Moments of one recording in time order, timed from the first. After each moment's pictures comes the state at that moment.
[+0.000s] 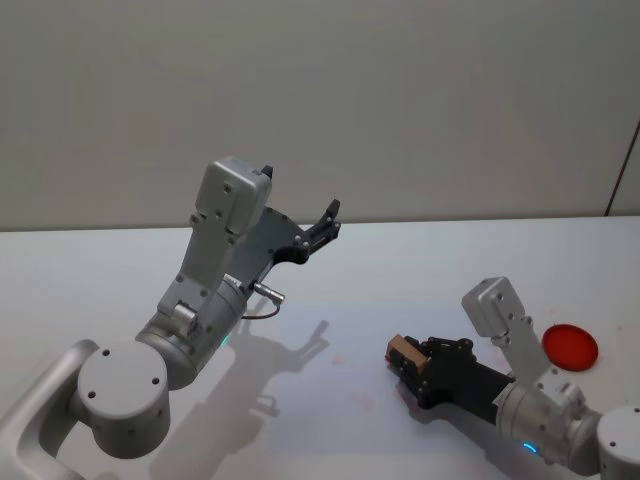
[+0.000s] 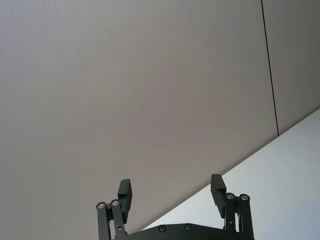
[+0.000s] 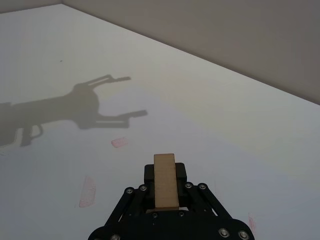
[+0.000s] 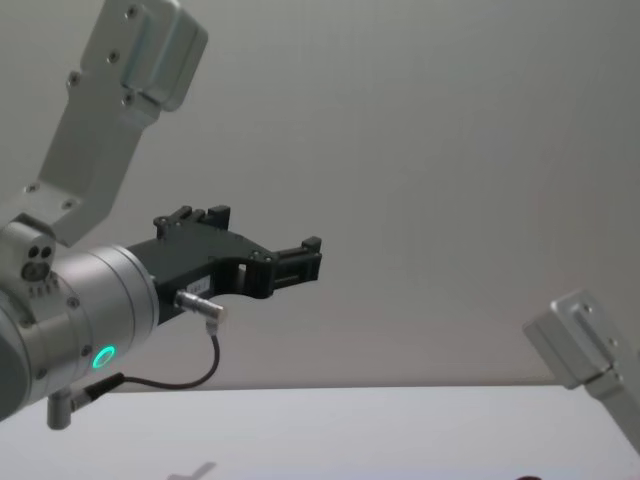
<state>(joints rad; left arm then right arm) -0.24 0.38 0.45 -1.63 -0.20 0.01 -0.01 0.17 0.23 -0.37 -1.33 0.07 0.09 0.48</state>
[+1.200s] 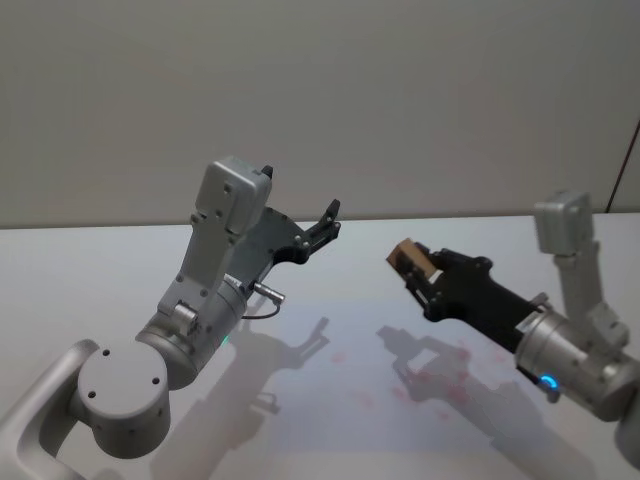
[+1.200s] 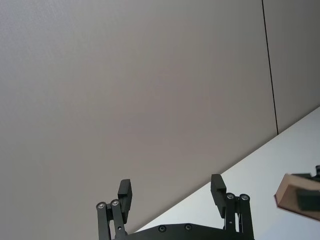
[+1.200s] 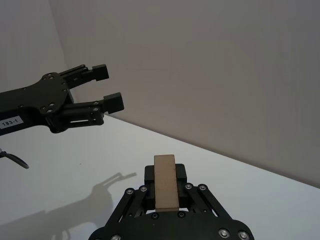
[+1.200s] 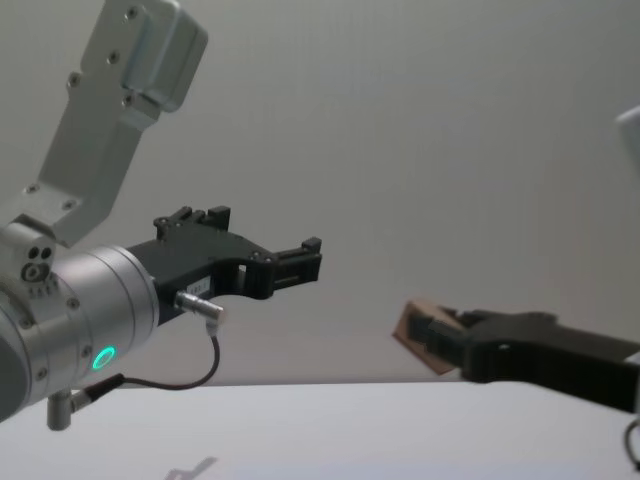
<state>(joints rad) -0.24 0.38 0.45 -1.63 -0.20 0.01 -0.01 0.17 0.25 -0.32 -1.51 0.33 0.06 0.47</state>
